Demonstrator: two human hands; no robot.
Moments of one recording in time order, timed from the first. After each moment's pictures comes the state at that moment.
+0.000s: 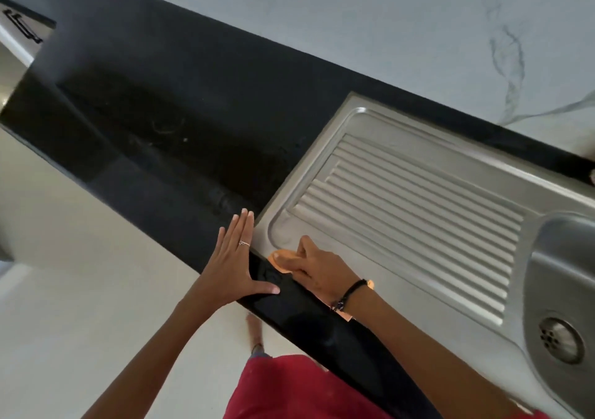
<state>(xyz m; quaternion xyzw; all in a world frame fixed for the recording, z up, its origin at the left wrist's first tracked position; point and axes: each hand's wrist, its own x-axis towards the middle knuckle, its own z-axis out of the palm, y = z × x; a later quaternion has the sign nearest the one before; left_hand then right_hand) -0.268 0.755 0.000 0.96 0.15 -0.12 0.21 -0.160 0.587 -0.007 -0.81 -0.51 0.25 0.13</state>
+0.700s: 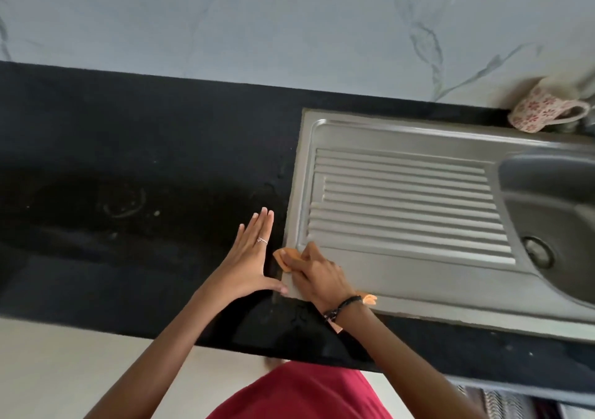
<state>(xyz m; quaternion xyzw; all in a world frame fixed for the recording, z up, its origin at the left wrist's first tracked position) -0.183 0.855 0.007 0.95 -0.11 -0.17 0.22 -0.183 0.684 -0.005 -0.93 -0.22 0.21 0.19</state>
